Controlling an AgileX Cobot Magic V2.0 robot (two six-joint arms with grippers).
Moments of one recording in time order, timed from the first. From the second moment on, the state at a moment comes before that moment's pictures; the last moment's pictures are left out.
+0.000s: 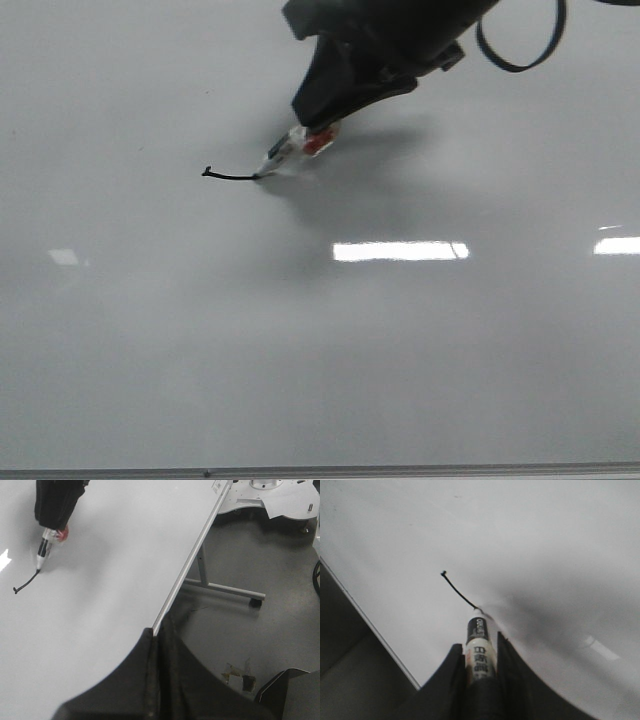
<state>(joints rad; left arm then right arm) -0.94 0.46 -0.55 -0.05 0.68 0.34 0.41 1.64 -1.21 0.80 0.51 -0.81</state>
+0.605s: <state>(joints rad) -0.94 0.46 -0.55 -0.05 0.68 0.34 0.44 1.67 -1.16 0.76 0.52 -0.81</state>
